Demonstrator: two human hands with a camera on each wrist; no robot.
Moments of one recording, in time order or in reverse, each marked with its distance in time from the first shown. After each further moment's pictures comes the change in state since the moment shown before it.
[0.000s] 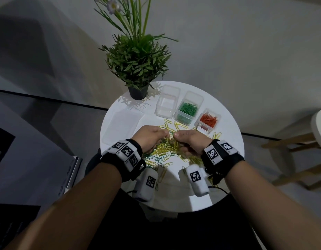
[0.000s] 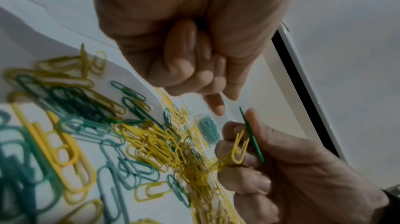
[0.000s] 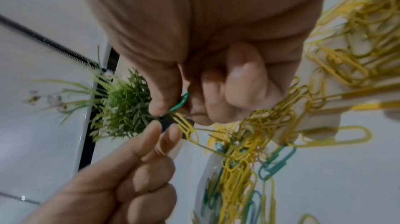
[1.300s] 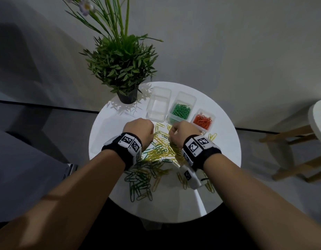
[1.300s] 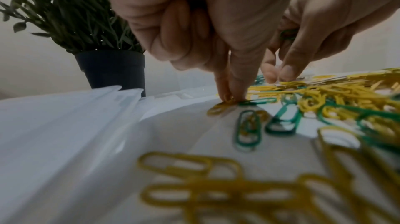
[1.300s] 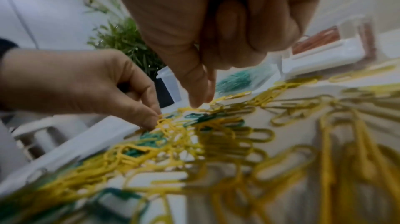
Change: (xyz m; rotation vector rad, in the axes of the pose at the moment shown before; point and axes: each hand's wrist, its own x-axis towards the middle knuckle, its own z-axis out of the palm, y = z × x) left_hand 0.047 0.022 -0.004 1.267 0.191 0.187; right_hand 0.033 -0.020 -0.005 -1.020 0.512 -0.086
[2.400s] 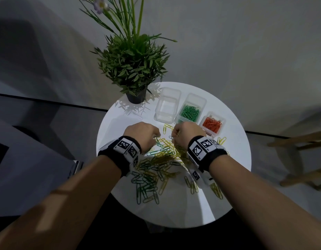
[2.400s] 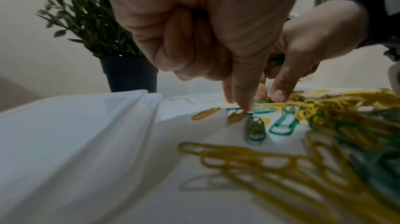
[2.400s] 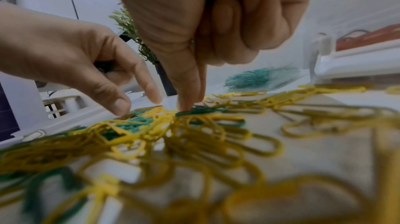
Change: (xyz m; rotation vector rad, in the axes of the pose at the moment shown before) left_hand -0.010 -0.023 -0.001 -0.094 -0.082 0.044; right_hand 0.011 -0.011 0.001 -0.152 -0.052 -0.108
